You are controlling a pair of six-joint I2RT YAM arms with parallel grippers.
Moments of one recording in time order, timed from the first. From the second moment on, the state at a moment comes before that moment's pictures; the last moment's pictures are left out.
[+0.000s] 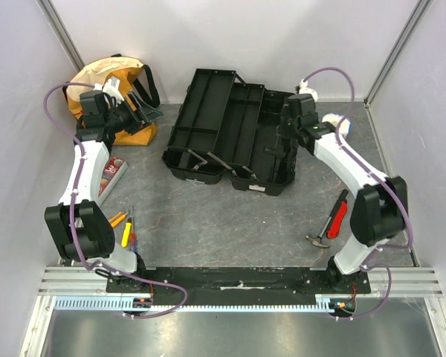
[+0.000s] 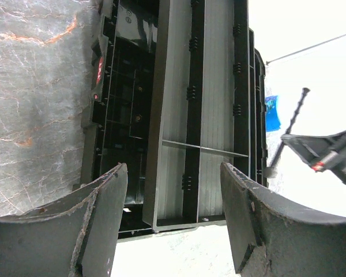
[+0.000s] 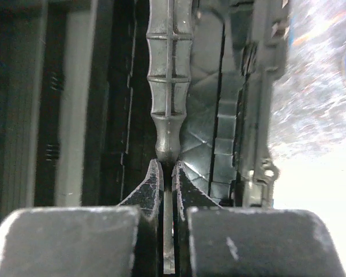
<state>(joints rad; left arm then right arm) 0.14 1.53 1.37 -0.31 0.62 -0.51 0.31 1.64 1.42 -0.36 0.19 0.49</state>
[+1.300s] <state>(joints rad) 0.13 1.53 1.37 -0.31 0.66 -0.52 0.38 1.82 1.58 -0.38 0.24 0.65</state>
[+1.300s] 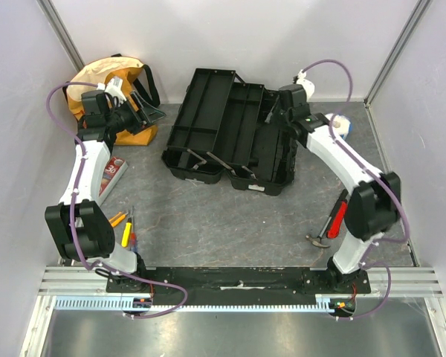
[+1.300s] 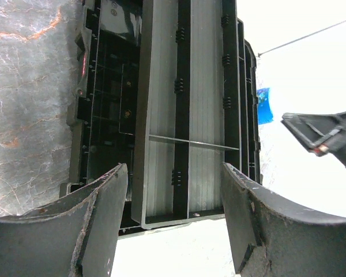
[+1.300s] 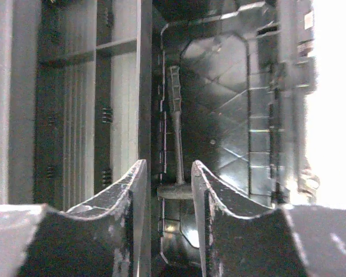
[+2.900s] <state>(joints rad) 0.12 1.59 1.37 -0.31 0.66 -0.52 -0.02 1.37 0.70 -0.74 0.19 0.67</state>
